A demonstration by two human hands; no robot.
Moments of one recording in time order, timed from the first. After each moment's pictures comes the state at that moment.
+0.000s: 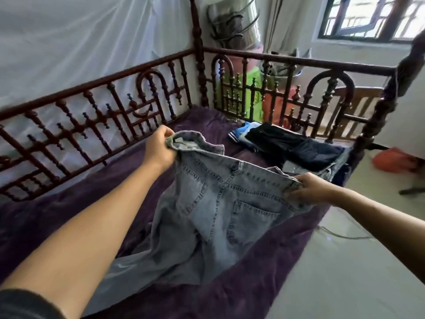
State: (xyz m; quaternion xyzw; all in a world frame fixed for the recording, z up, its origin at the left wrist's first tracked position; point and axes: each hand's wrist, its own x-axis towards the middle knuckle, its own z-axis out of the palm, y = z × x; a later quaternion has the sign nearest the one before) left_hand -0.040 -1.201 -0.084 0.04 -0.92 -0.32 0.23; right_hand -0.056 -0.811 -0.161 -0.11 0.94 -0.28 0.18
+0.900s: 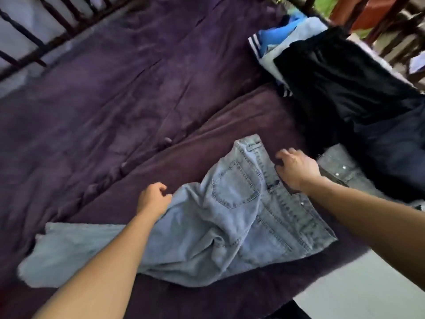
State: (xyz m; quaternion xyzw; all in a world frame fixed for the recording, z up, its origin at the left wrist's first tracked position) left_hand -0.245 -1.126 -0.449 0.45 -0.83 -0.27 -0.21; right_hand -0.439 -0.815 -0.459 -0.19 0.95 -0.04 0.25
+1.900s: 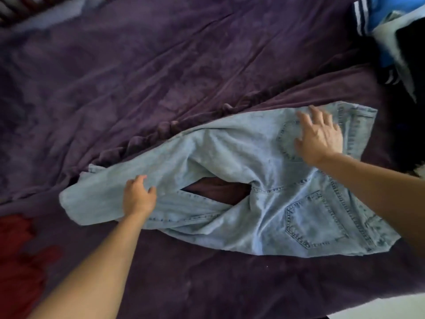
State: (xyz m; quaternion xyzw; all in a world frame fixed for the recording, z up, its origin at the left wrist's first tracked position) left_hand -0.077 -1.240 -0.506 0.57 -0.79 -0.21 -0.10; right_hand -0.411 -0.969 -0.491 -0.29 0.95 -0.02 0.14
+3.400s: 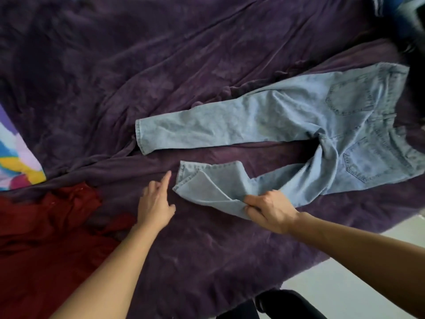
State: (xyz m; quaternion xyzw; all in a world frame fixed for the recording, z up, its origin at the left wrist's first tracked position) left_hand 0.187 -1.354 -0.483 0.34 -0.90 -0.18 -0.21; right_hand 0.029 -1.097 -0.448 -0.49 0.83 -0.15 0.22
